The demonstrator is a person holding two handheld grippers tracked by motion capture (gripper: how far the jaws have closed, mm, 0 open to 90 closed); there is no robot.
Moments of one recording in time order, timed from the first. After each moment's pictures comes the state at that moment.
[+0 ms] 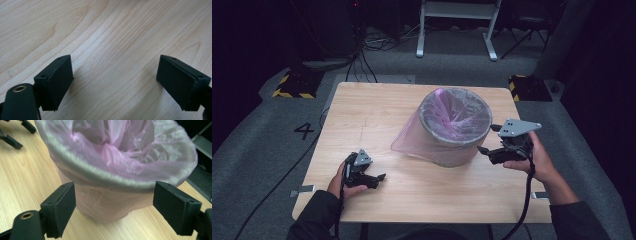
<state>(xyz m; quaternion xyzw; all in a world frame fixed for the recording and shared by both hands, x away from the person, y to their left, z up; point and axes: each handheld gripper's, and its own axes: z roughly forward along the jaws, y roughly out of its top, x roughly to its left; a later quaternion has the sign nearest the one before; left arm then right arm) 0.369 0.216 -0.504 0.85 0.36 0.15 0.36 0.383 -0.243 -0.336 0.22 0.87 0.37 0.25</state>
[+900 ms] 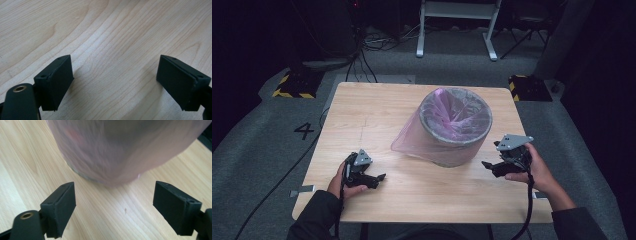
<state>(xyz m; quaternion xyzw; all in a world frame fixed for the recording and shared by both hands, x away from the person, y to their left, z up) 0.369 0.216 -0.504 0.85 0.36 0.15 0.36 0.382 -0.264 -0.394 0.25 0.89 0.30 0.22</state>
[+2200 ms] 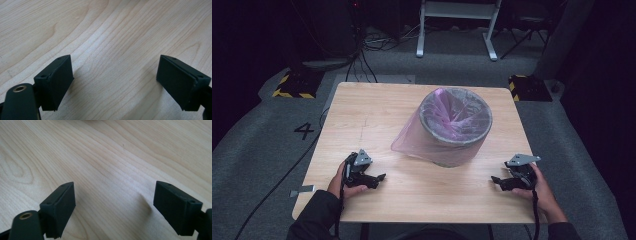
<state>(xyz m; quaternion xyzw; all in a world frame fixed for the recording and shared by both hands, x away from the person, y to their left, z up) 0.369 0.216 -0.504 0.85 0.37 0.15 0.36 0.376 -0.323 -0.491 0.36 0.86 0.31 0.18</state>
